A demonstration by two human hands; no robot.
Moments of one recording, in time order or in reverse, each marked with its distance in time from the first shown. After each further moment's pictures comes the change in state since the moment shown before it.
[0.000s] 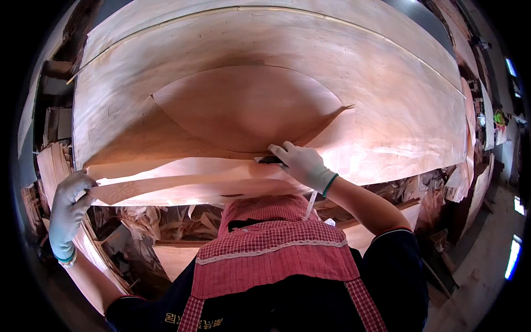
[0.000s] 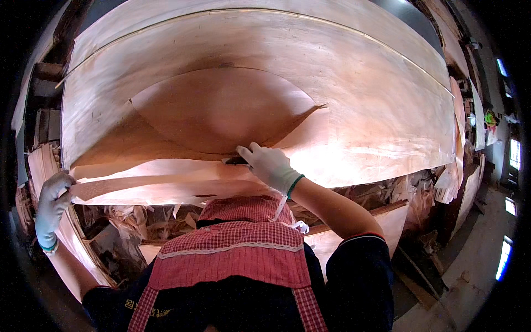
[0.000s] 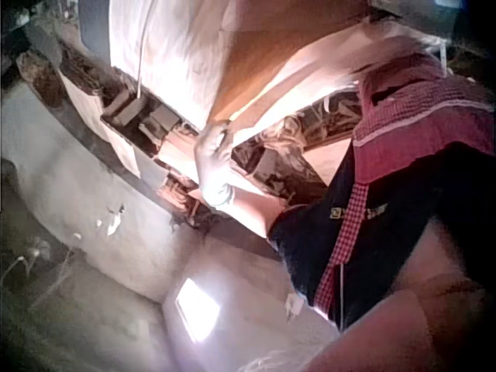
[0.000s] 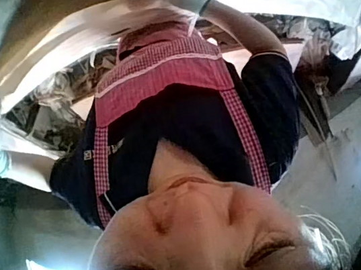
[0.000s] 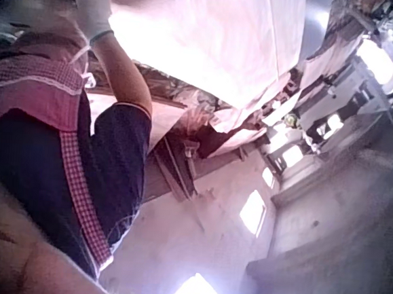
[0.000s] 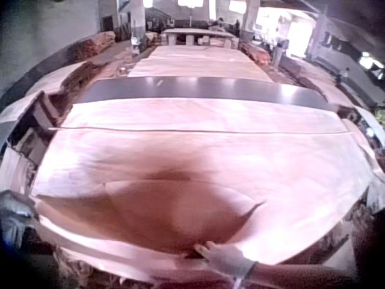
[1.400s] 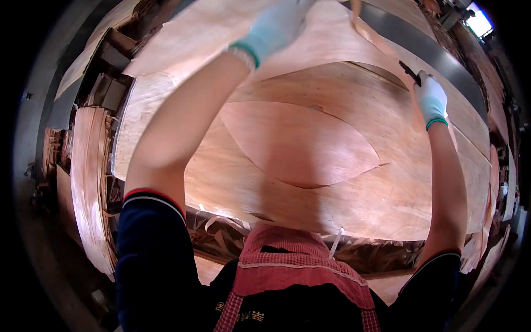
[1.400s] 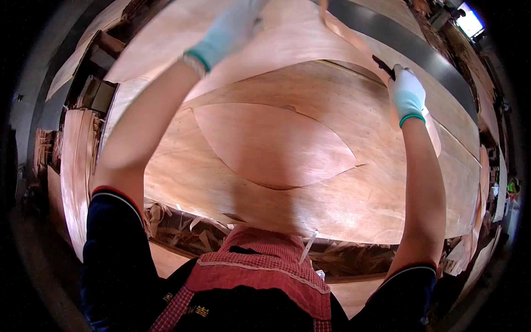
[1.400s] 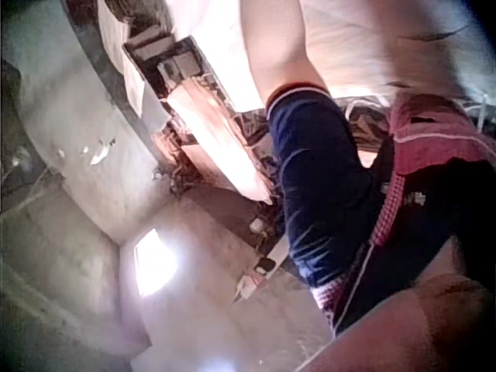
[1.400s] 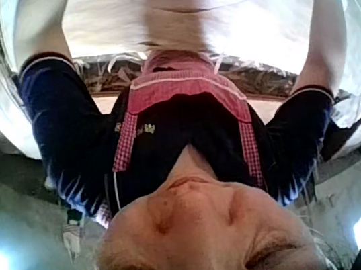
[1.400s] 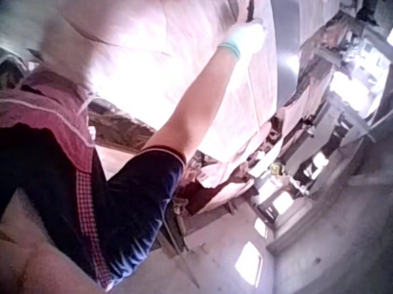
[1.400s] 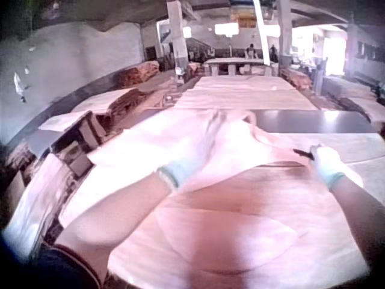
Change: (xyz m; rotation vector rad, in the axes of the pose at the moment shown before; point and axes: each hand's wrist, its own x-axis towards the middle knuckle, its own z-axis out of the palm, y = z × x) left_hand 0.338 0.105 0.016 1.299 1.278 0.662; right_hand 0.095 0.148 -0.279 -0.478 0.550 0.615
